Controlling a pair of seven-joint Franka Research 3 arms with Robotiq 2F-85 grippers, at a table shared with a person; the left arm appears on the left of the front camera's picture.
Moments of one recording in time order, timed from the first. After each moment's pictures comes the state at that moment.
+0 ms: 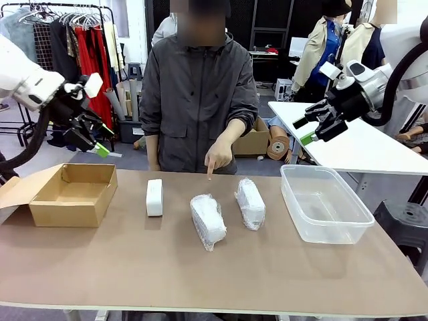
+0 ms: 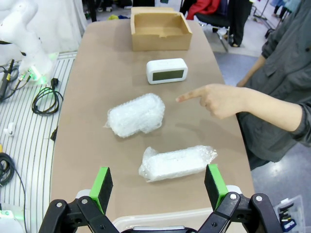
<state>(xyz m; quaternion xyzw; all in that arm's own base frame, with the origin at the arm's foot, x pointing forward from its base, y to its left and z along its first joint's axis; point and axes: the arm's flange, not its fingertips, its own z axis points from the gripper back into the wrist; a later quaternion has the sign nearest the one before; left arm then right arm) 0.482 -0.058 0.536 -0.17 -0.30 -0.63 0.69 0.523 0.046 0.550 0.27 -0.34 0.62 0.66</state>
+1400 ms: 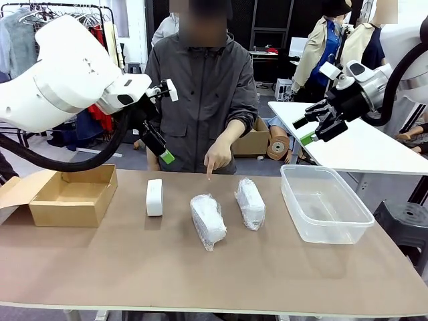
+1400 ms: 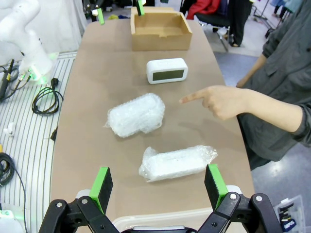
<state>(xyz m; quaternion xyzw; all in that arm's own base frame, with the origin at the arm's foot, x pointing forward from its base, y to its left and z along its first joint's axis) 0.461 -0.215 0.541 -0.16 -0.27 -0.56 0.76 0.523 0.046 0.550 0.27 -0.34 0.62 0.66</state>
